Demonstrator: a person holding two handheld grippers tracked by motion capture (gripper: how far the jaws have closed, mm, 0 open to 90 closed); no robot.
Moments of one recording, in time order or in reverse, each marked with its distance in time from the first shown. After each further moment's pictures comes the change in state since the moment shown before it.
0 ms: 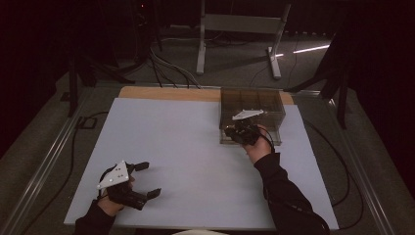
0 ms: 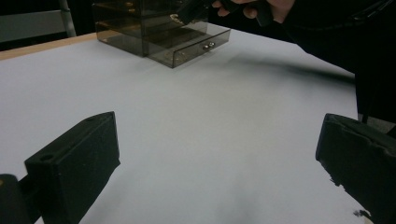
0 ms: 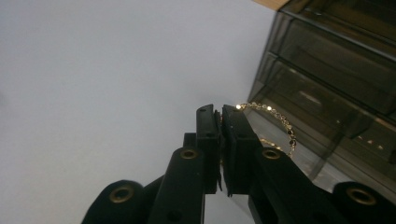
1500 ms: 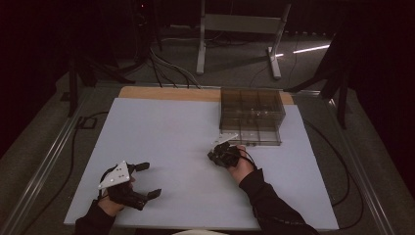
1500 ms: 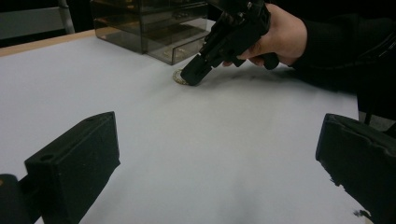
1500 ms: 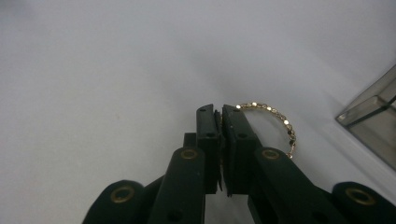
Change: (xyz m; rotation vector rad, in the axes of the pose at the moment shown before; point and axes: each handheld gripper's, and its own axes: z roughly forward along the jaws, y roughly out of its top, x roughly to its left) left arm 0.000 -0.001 0.001 0.009 0.001 0.001; right arm 0.062 -0.043 0.048 0.106 0.083 -0.120
